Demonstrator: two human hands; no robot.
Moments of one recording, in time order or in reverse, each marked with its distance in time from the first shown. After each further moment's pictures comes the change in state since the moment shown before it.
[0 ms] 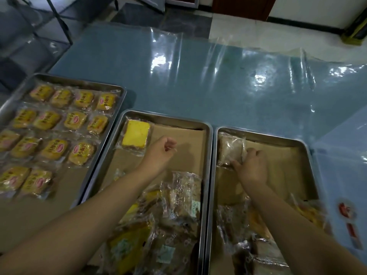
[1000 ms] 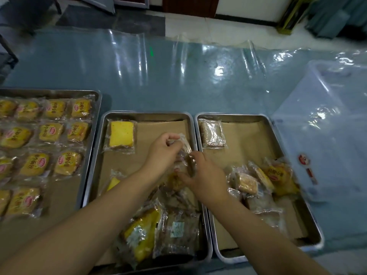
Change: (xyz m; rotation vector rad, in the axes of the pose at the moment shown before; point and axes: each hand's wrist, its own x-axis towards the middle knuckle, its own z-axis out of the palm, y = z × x) left_hand -0.059 0.035 -0.003 -0.316 -0.179 -0.039; right_hand -0.159 -0.097 -0.029 0.037 -0.030 -0.291
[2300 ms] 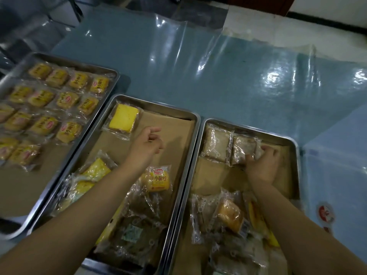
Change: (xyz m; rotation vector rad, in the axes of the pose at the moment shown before) left_hand 0.024 -0.016 0.030 0.078 0.360 -0.059; right_hand 0.130 0.207 -0.015 0.185 0.194 0.443
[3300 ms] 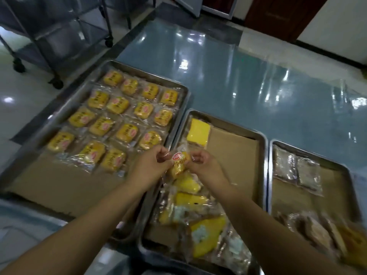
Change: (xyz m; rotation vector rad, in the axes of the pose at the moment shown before) left_hand 0.006 -0.075 -0.256 0.181 0.019 0.171; right_hand -0.251 -0.276 0.137 0.554 -0.797 -0.096
